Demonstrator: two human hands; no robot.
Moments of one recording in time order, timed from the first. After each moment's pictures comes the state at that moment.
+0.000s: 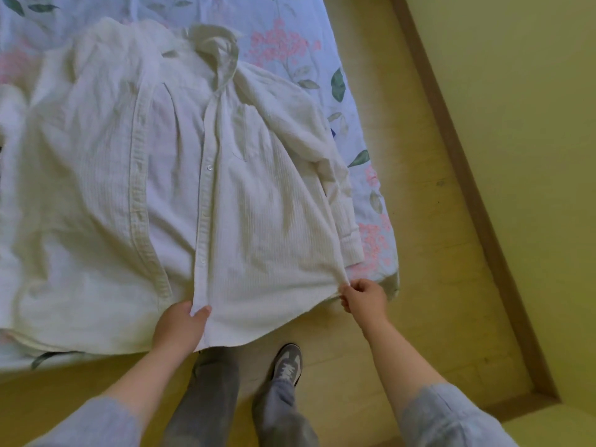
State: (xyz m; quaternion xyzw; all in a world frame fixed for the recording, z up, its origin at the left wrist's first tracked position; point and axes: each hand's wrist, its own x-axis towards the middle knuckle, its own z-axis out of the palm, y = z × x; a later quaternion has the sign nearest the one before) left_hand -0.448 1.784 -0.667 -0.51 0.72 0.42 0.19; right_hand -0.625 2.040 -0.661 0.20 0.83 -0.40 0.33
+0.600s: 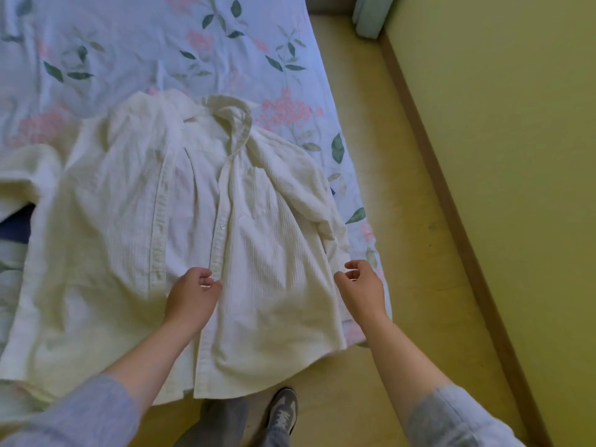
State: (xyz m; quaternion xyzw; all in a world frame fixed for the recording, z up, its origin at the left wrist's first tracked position) left_hand -0.558 1.726 -0.597 -0.49 0.75 0.44 0.06; right_hand -0.712 1.962 -0.577 0.07 0.89 -0.36 0.27
